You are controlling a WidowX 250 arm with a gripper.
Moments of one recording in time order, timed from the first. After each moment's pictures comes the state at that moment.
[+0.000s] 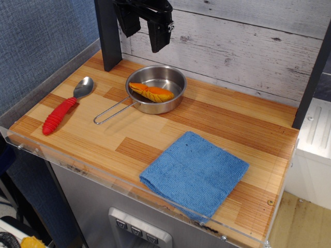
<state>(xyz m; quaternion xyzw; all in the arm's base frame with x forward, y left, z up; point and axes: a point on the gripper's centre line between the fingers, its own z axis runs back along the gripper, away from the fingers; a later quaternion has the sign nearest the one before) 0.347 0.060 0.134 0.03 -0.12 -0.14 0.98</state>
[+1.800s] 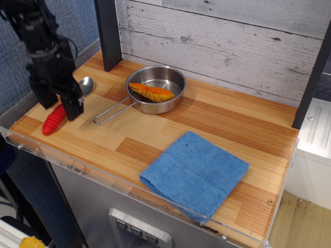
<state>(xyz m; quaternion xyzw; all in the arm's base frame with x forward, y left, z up) 0.262 0.178 0.020 0.02 -0.03 -0.04 1.00</state>
